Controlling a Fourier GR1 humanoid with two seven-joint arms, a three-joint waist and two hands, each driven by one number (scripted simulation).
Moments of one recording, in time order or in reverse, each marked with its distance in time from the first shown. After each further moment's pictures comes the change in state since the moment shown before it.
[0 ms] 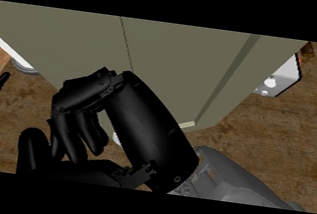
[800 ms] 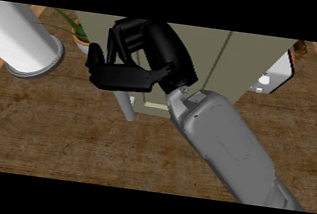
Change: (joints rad) left arm -0.014 -0.024 0.096 0.040 -0.020 -0.054 0.037; right arm -0.067 0.032 -0.190 0.443 -0.129 0.124 -0.260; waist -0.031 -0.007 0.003
